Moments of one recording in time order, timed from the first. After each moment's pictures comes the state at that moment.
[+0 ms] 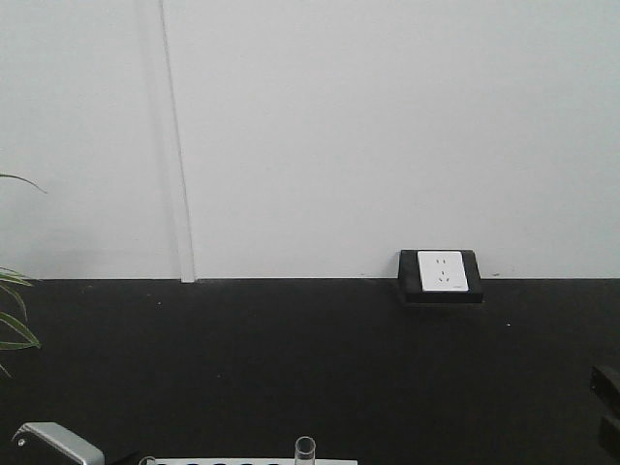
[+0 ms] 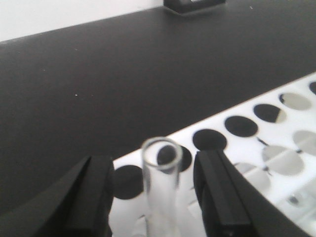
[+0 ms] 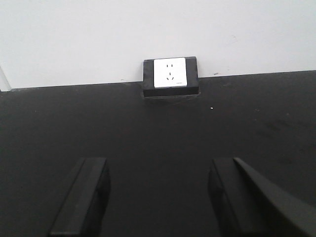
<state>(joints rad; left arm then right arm) -0.40 1.47 -0.33 0.08 -0.72 -0.11 0.07 0.84 -0.53 -0.03 0.07 0.11</state>
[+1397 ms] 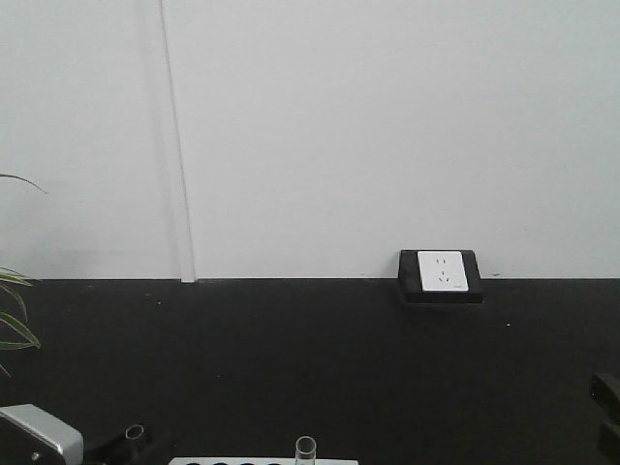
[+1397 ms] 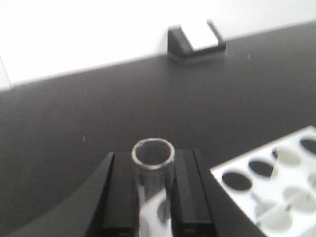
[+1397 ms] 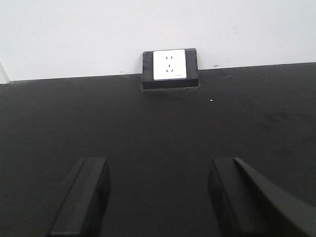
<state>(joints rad) -0.40 1.39 -0.33 0.06 -0.80 -0.10 0.07 0.84 -0.53 -0.03 0.09 0.11</state>
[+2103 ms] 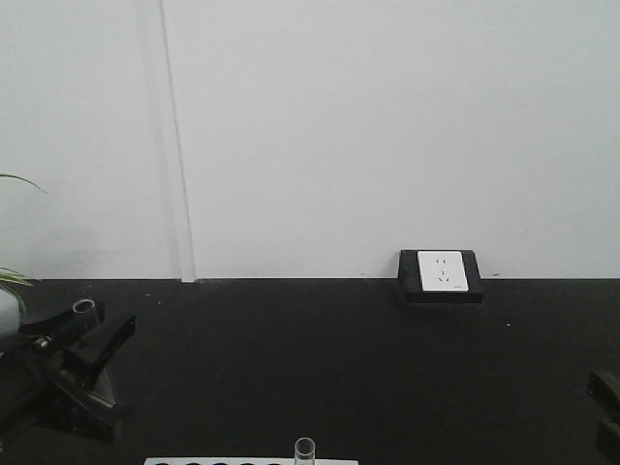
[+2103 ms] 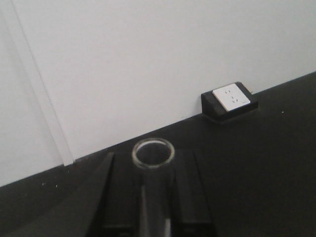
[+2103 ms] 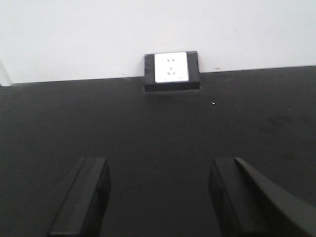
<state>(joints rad) -0.36 1.08 -0.63 0.00 -0.26 0.07 0.10 0.84 -0.53 -0.03 0.07 0.11</state>
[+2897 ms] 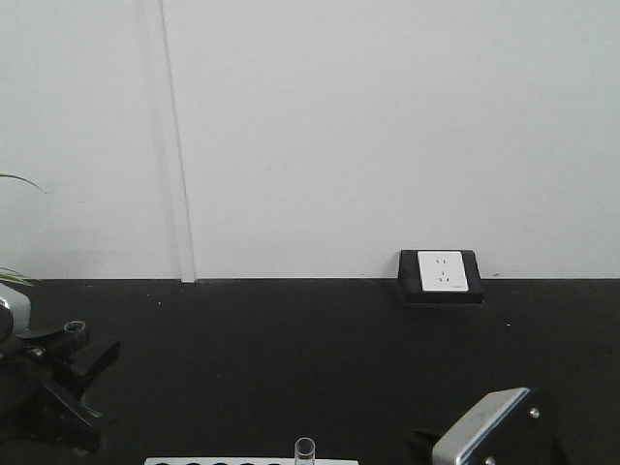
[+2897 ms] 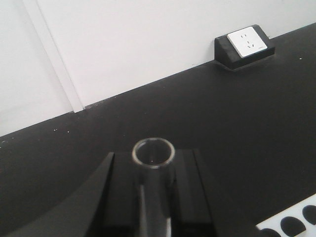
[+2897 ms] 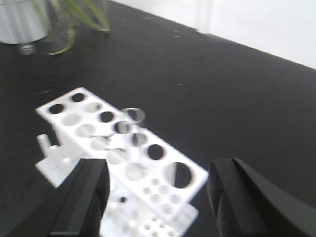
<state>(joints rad) -0.32 1.08 -0.67 0.00 -0.04 0.07 0.72 1.09 -0.53 -0.13 -0.09 0.10</state>
